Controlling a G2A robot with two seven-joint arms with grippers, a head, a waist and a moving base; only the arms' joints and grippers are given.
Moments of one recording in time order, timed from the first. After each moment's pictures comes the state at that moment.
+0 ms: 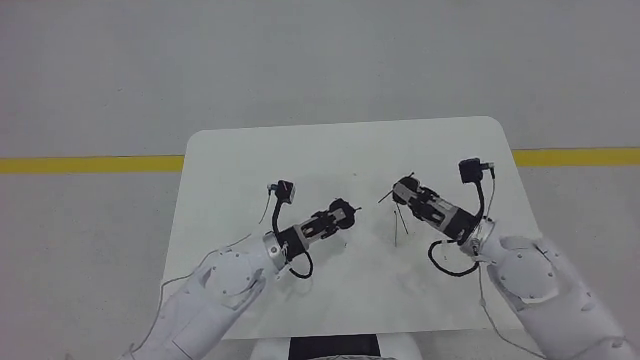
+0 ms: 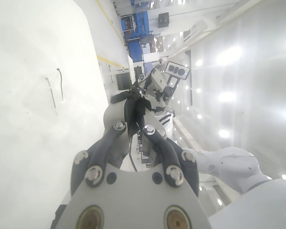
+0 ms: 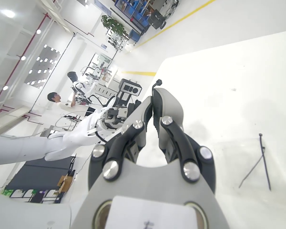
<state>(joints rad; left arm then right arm) 1.48 -1.11 -0.93 -1.68 -0.23 -0.34 -0.39 -1.71 -0.86 1.33 -1.95 -0.14 -0.34 0.36</state>
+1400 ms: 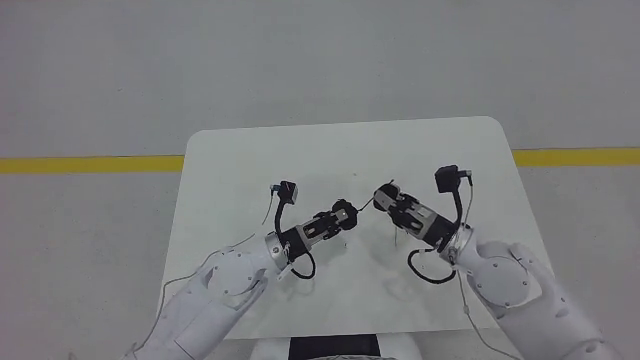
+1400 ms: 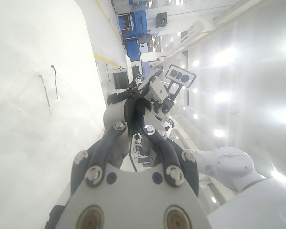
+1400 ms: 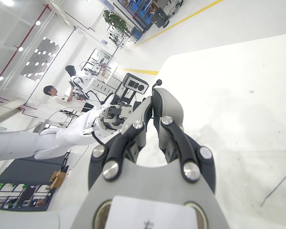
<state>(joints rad) 1.48 -1.12 -0.93 -1.69 -0.25 -0.34 -0.41 -1.68 -0.91 1.24 -1.96 -0.26 -0.32 0.30</state>
